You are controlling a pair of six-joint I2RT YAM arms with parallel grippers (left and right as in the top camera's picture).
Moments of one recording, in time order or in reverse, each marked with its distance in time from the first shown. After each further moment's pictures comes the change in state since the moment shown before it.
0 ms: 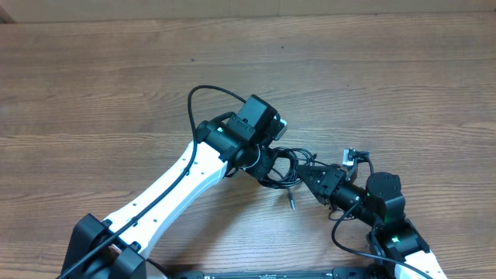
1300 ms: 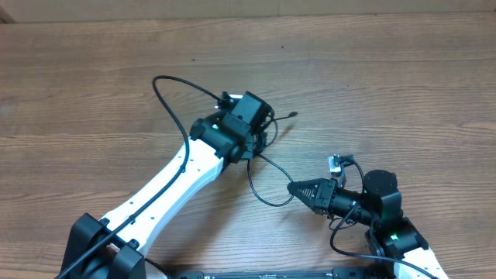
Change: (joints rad) left arm 0.044 0.000 0.000 -0.006 -0.485 -0.445; right arm 0.000 0.034 0.007 -0.084 -0.218 -0.110
